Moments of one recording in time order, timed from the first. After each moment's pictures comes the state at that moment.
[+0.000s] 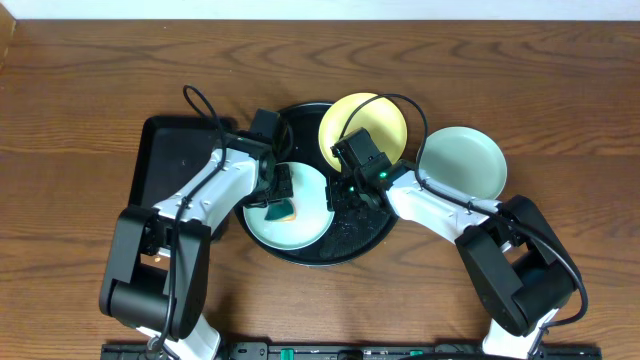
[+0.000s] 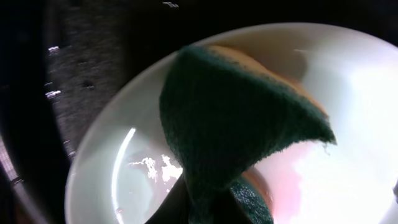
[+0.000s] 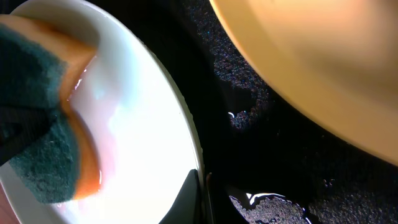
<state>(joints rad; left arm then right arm) -0.30 1.79 1.08 -0.75 0.01 -0.47 0.64 1.91 1.10 -0.30 -0.26 0.56</state>
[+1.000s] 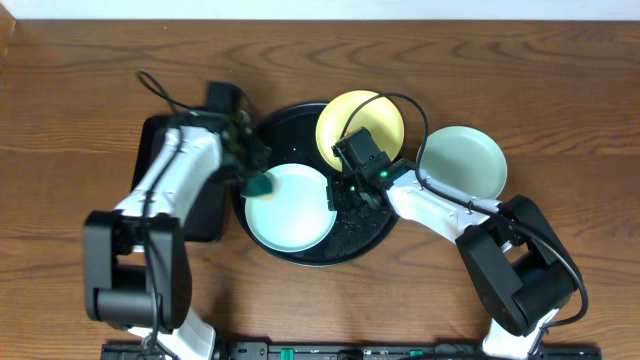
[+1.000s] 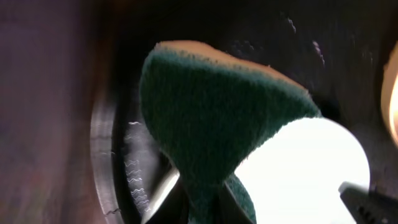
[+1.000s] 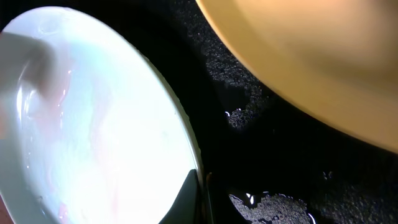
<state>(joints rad) -0.10 1.79 1.24 -0.86 0.16 -0.35 0.63 1.91 1.10 -0.30 -0.26 0.55</state>
